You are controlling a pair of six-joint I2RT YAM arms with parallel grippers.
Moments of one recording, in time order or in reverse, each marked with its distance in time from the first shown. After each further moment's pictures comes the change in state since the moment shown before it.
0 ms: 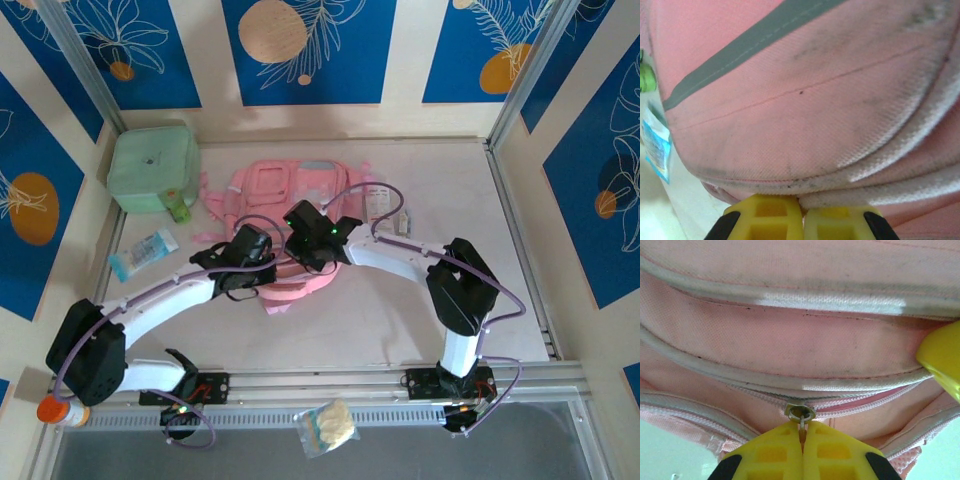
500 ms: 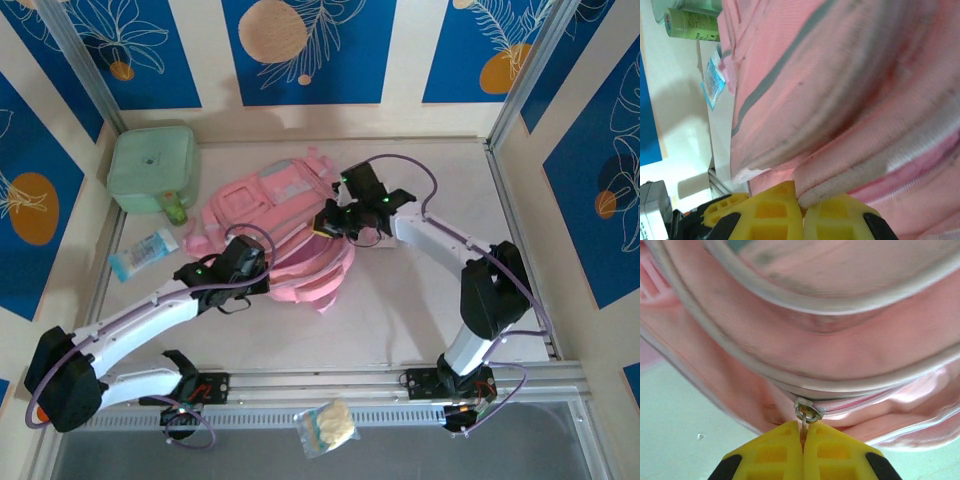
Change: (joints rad) left arm -0.061 -0.164 -0.044 -0.098 -0.076 -0.028; right arm -0.333 -0.128 -0.034 -0.016 -0.521 -0.505
